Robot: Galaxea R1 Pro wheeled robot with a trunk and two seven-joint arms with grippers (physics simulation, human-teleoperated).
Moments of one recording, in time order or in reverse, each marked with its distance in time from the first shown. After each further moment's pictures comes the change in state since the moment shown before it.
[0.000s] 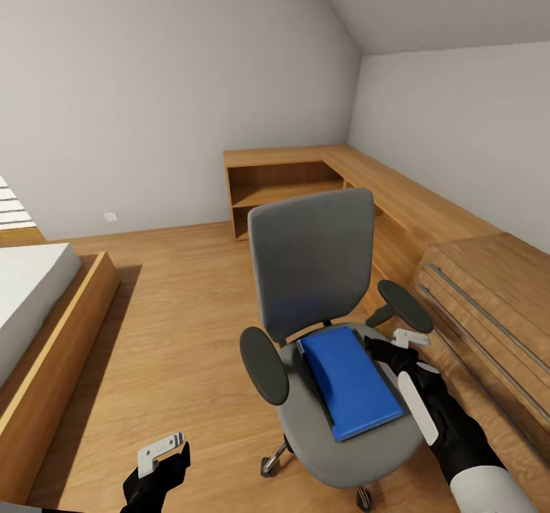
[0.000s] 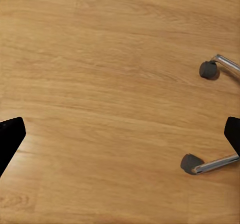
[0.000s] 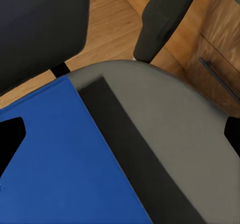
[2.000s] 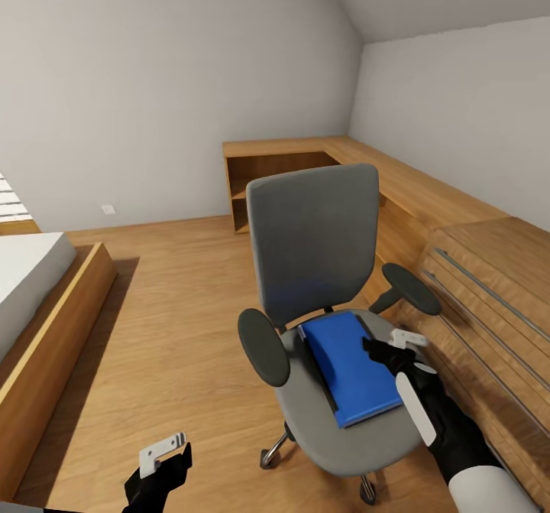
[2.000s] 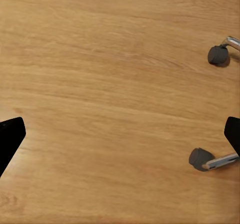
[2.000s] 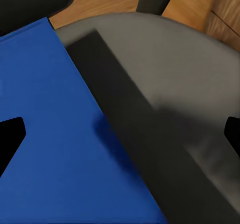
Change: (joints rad) left arm 0.000 -0.006 -0.002 -0.001 0.000 0.001 0.000; right arm 0.000 0.004 0.013 0.005 0.005 0.000 0.004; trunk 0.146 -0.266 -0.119
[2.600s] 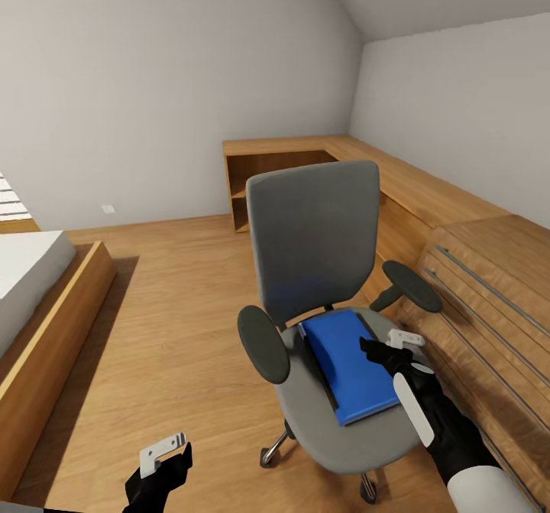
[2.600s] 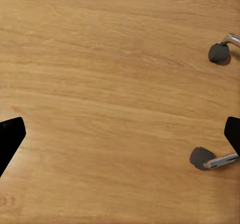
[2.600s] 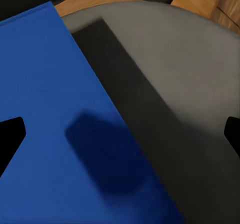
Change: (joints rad) left arm 0.000 -0.001 0.000 0.000 -0.001 0.000 -0.002; right arm 0.000 0.000 0.021 0.001 0.002 0.000 0.000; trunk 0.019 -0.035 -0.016
